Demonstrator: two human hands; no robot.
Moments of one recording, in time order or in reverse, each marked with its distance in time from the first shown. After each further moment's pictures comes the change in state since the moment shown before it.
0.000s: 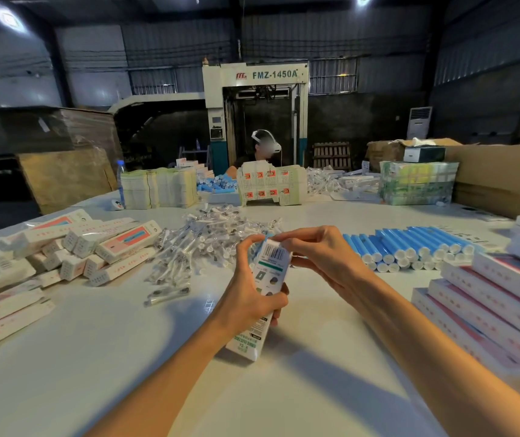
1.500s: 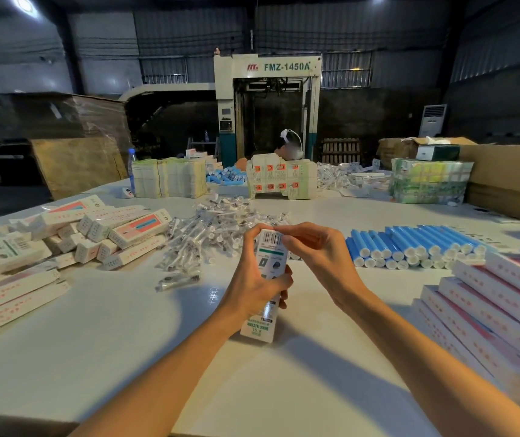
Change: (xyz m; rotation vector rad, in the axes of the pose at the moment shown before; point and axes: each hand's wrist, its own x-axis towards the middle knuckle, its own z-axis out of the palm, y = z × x) left_hand 0.003 -0.010 -0.003 -0.076 0.121 0.032; right_hand -0.011 0.020 0.023 -0.115 0.057 -0.309
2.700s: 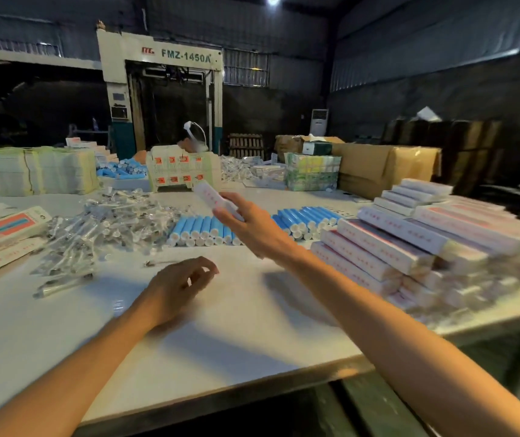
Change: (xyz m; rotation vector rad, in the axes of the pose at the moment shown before) left_hand -0.012 -0.022 0.011 0.671 -0.329 0.121; right_hand -0.029 -0.067 -0.045 -0.605 -0.059 0.110
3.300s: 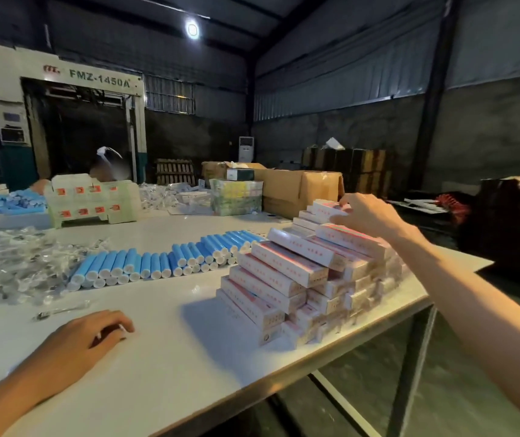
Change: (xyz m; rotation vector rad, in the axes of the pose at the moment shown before) left_hand 0.004 -0.025 0.014 0.228 -0.048 0.151; right_hand -0.125 0.096 -0.307 -1.003 0.385 0.530
